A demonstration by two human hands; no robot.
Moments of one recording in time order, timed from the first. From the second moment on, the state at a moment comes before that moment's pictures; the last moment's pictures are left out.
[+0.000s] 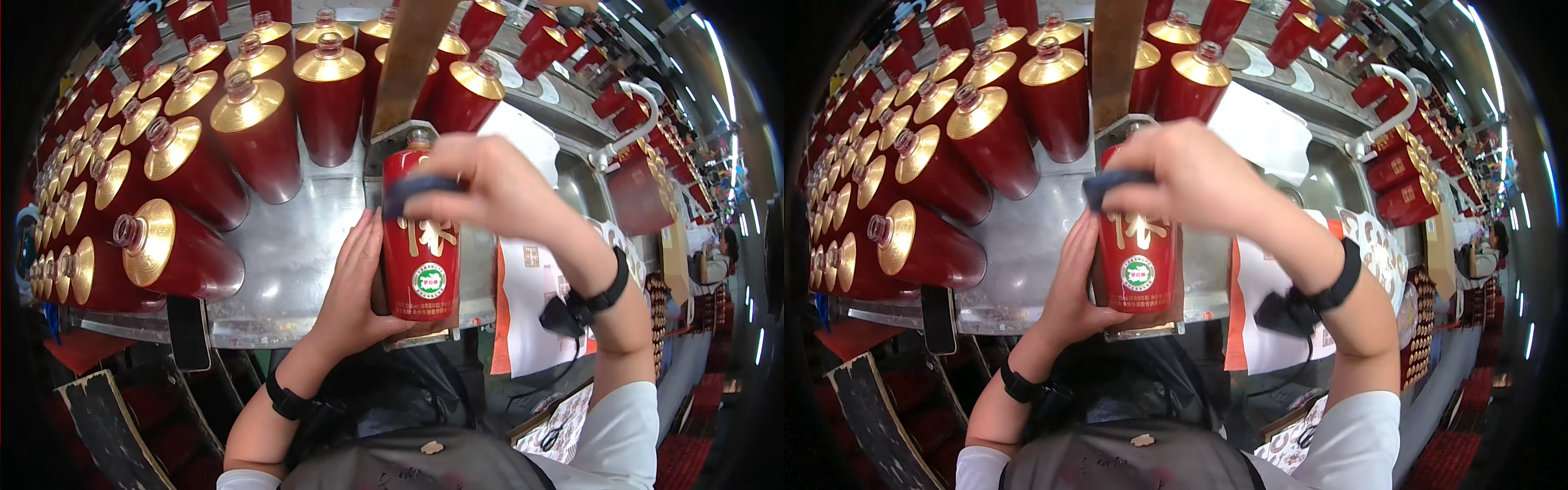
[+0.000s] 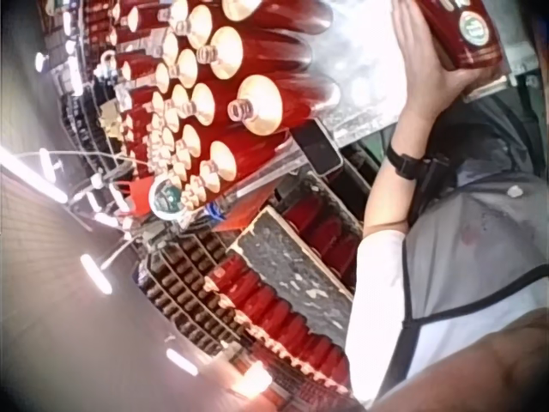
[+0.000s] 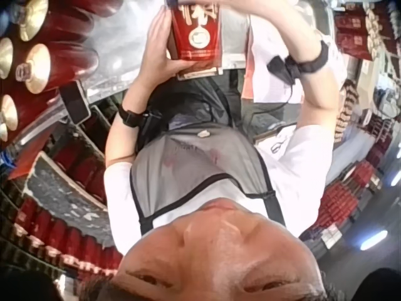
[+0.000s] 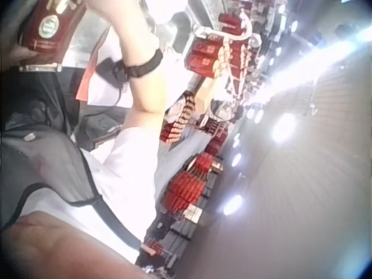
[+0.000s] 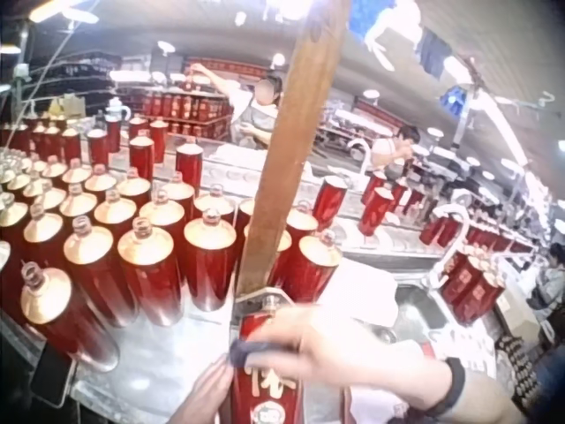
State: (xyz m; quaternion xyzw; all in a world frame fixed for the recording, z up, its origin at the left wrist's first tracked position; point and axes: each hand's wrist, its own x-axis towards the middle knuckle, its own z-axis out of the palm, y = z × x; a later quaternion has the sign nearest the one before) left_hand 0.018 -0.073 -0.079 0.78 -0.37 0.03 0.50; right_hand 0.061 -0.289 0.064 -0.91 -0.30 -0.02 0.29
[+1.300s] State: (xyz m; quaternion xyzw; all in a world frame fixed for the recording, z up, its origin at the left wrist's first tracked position) left_hand 0.012 -0.075 -0.077 0.78 -0.37 0.07 0.50; right_hand 0.023 -0.319 0.056 -0.93 -0.22 -0.20 0.20
